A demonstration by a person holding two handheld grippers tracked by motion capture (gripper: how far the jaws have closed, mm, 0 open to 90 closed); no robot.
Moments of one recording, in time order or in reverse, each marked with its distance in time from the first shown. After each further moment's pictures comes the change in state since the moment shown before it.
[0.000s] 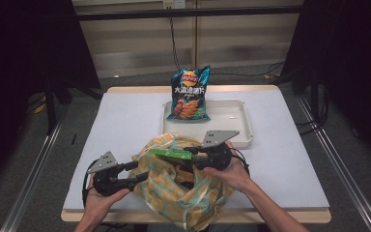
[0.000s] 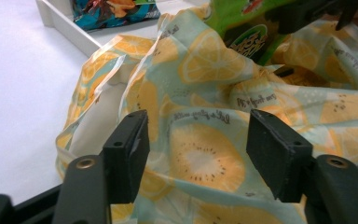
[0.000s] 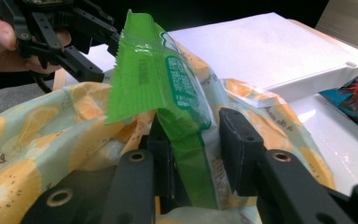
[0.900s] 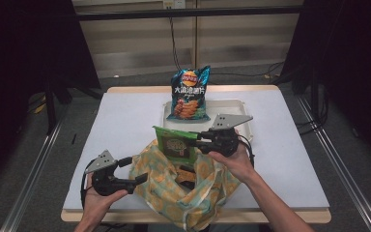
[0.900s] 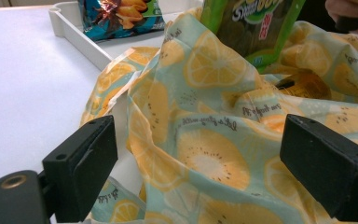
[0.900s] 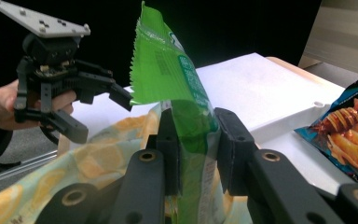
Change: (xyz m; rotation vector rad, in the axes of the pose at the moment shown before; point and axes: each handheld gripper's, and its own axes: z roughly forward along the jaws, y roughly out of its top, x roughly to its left) left arm 0.000 0.001 -0.004 -0.038 0.020 -0.017; right arm -0.017 0.031 -0.024 -0.135 -0.005 0.064
